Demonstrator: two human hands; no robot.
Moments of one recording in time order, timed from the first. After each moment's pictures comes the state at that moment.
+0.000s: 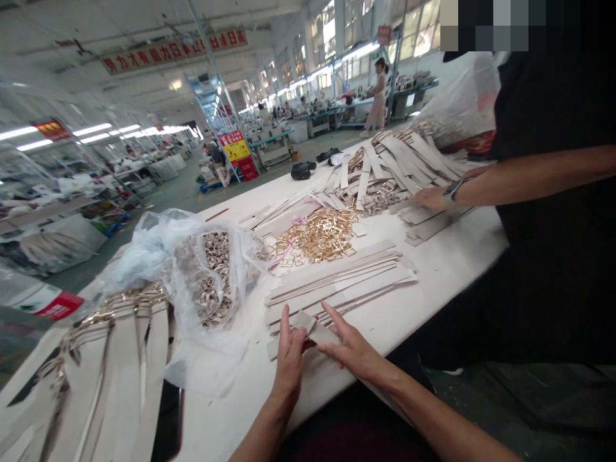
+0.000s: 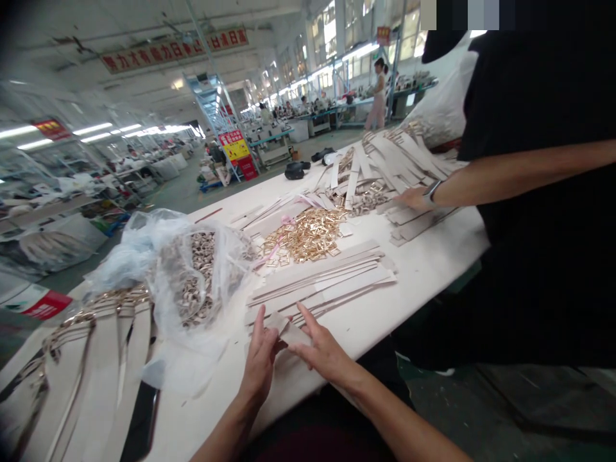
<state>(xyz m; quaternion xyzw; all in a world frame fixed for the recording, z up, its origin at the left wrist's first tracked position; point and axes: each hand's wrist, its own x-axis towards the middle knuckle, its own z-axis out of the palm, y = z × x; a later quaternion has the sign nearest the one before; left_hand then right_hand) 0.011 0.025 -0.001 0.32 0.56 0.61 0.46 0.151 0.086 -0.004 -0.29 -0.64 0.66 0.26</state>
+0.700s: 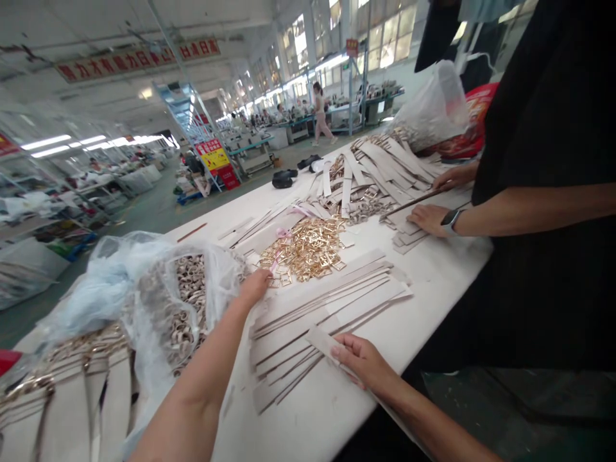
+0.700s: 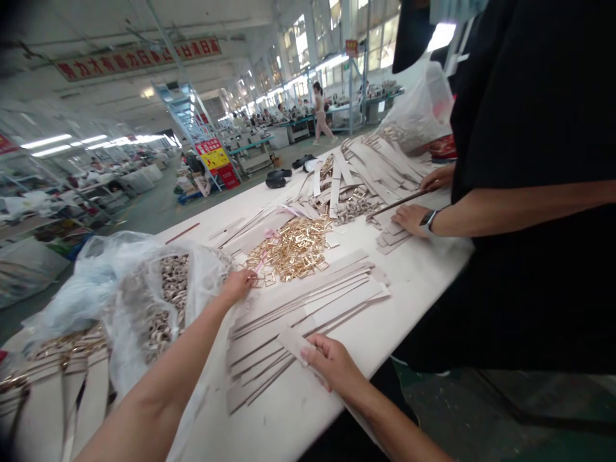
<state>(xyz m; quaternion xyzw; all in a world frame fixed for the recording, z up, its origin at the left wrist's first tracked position) -0.152 0.264 0.014 0.66 0.72 0.16 0.12 0.167 0.128 -0.034 -0.35 -0.51 0.72 0.30</state>
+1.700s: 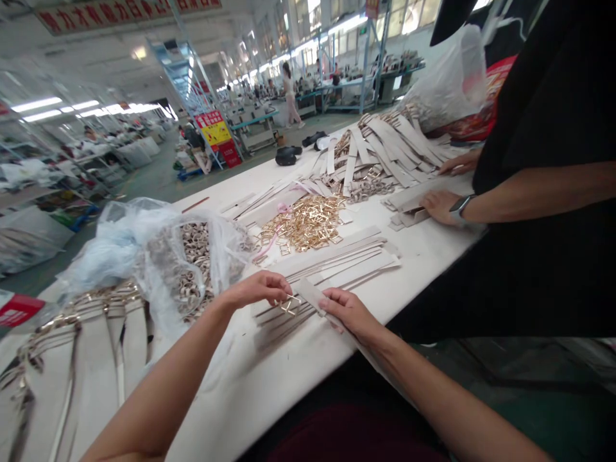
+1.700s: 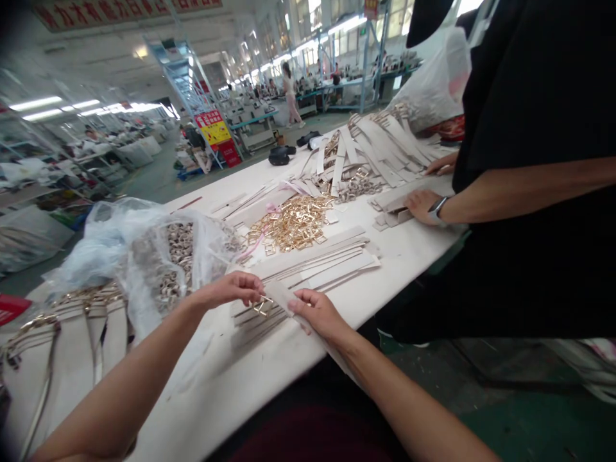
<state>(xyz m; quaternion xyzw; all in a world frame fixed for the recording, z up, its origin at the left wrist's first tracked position) -0.080 0.131 0.079 0.60 0.51 0.16 0.59 0.168 0.118 0.009 -0.31 -0.49 0.74 0.34</state>
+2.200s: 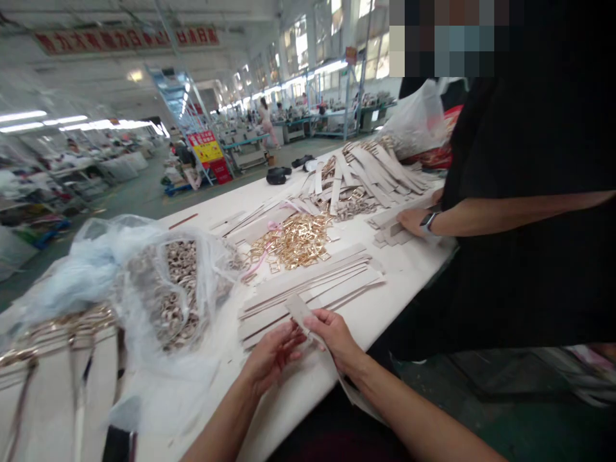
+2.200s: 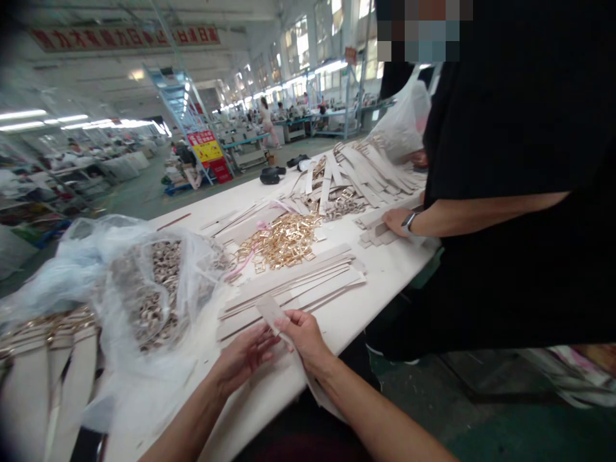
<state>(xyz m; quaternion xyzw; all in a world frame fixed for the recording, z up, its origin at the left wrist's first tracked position) -0.005 0.064 0.020 0.21 0.49 0.48 0.69 0.143 0.111 0.001 -0.33 -0.38 0.75 0.42</state>
